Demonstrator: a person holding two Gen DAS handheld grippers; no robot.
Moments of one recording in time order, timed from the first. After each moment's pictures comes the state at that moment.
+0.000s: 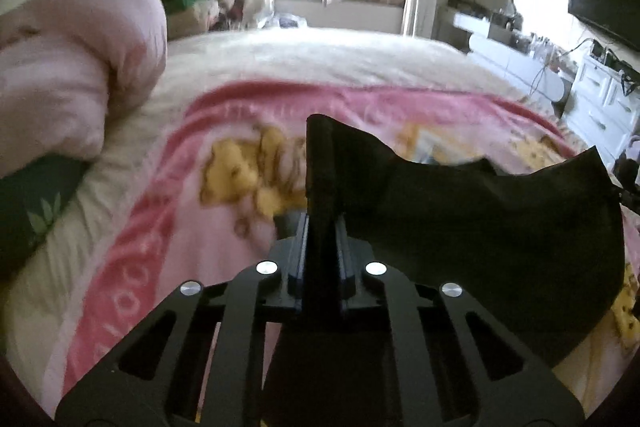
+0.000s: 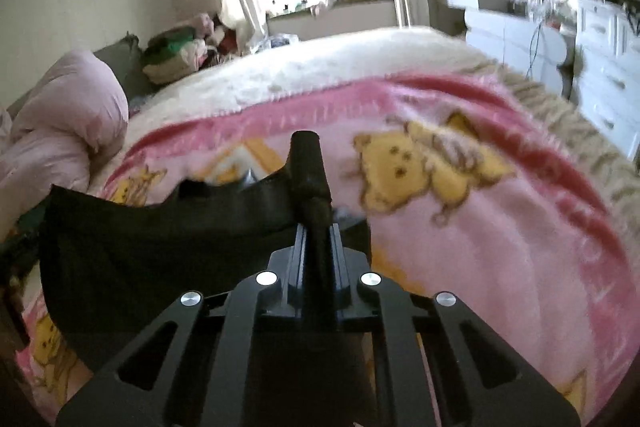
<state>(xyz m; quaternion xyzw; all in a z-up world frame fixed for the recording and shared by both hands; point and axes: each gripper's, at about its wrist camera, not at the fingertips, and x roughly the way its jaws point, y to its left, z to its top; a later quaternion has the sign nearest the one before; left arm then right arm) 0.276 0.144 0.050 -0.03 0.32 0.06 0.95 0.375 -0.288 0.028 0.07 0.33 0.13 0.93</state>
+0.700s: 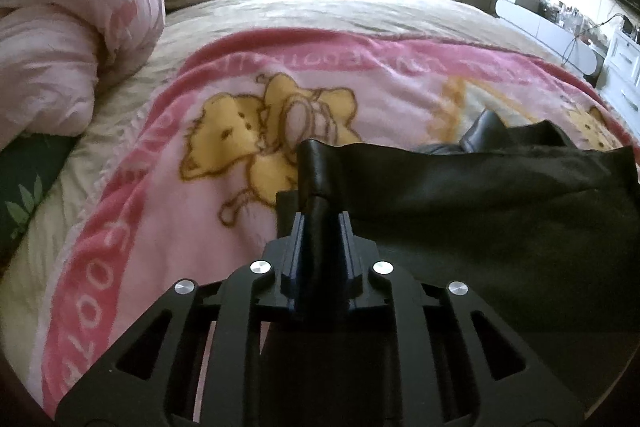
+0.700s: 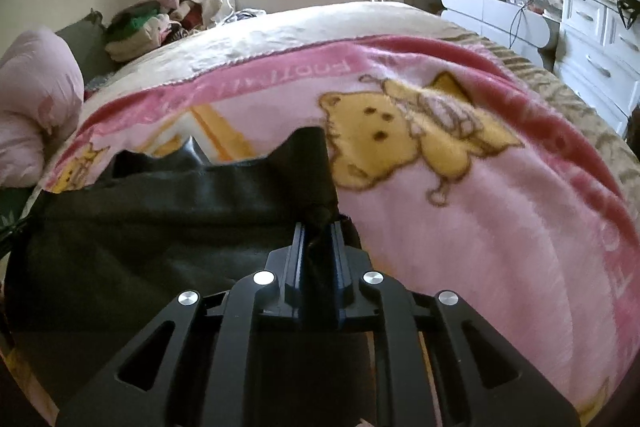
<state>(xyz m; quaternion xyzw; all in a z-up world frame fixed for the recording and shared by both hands) 0.341 0.155 -0.027 -0.02 0.39 0.10 0.92 0.426 -0.278 -0.042 0.04 0.38 0.07 0.92</state>
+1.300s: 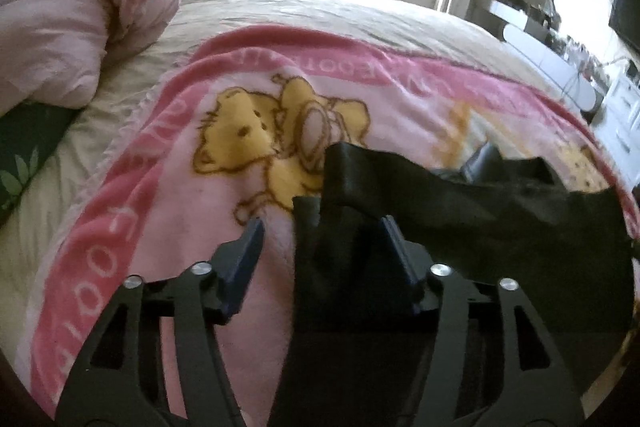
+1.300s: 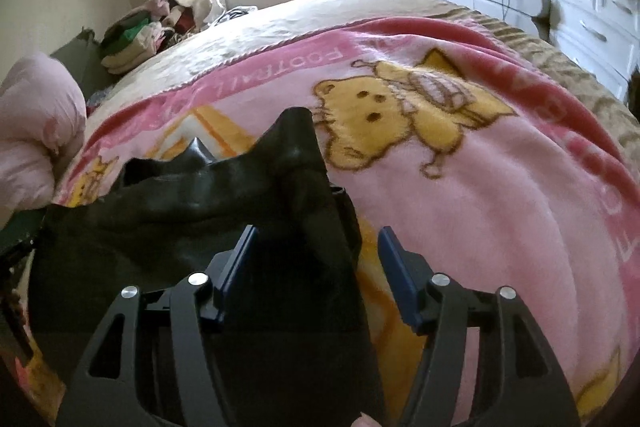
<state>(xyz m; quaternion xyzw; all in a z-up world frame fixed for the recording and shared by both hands) 0.331 0.182 -0.003 -0.09 0.38 0.10 0.91 0.412 -0.289 -0.030 0.10 0.40 0.07 0.91</state>
